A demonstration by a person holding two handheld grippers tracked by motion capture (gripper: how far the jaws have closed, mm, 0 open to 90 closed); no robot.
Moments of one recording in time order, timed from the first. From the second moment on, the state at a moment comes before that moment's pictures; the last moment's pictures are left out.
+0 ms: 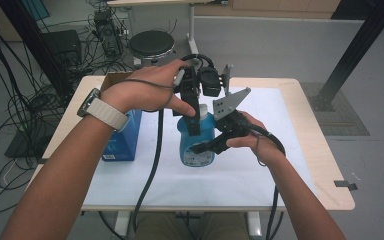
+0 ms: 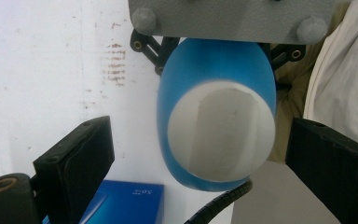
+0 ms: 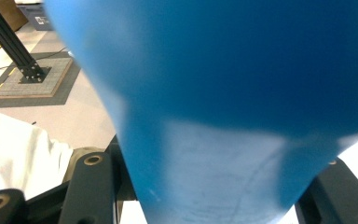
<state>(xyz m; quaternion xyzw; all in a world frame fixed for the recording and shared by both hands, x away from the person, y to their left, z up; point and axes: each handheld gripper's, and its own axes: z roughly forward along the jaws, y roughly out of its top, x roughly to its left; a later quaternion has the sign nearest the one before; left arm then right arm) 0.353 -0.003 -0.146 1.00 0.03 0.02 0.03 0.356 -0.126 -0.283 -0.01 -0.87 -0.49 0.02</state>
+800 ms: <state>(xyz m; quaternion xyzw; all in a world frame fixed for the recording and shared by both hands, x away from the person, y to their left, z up) 0.353 -0.002 -0.146 1.00 0.03 0.02 0.04 0.356 -0.126 -0.282 -0.01 -0.87 -0.49 0.02</state>
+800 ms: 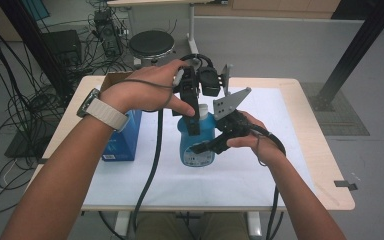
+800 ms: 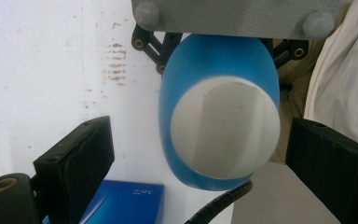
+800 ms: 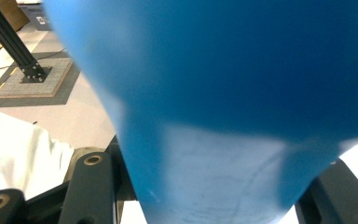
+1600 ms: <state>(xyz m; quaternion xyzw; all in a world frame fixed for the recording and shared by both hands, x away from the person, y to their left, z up) 0.354 -0.002 -0.147 1.00 0.03 0.03 0.04 0.357 -0.127 -0.282 -0.01 -0.87 -0.49 0.02</state>
